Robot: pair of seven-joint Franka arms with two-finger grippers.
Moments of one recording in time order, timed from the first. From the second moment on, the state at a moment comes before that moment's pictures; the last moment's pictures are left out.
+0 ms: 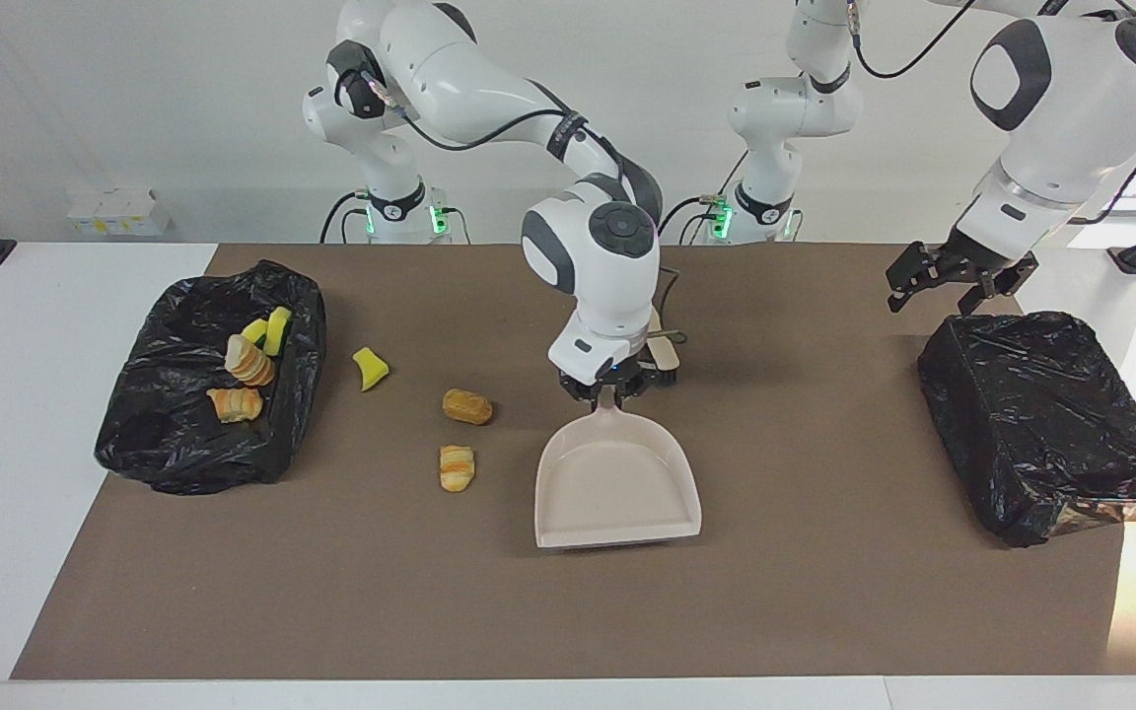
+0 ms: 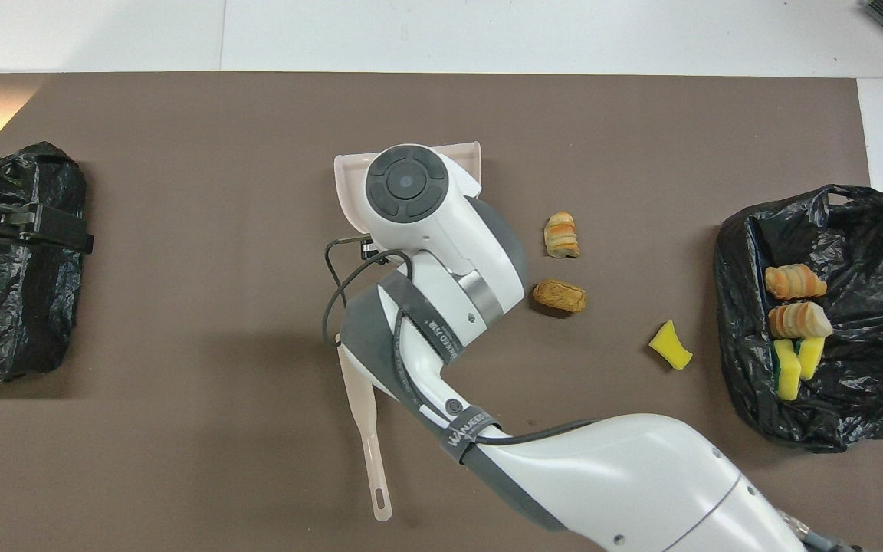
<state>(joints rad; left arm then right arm) -0.04 0.05 0.00 -1.61 -0.05 1.64 0.06 0.54 0.69 0.14 -1.21 -0.10 1.92 0.63</state>
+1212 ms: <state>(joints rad) -0.04 0.05 0.00 -1.61 -0.05 1.65 0.06 0.61 0.80 0.18 -1.12 -0.05 1.98 0.71</state>
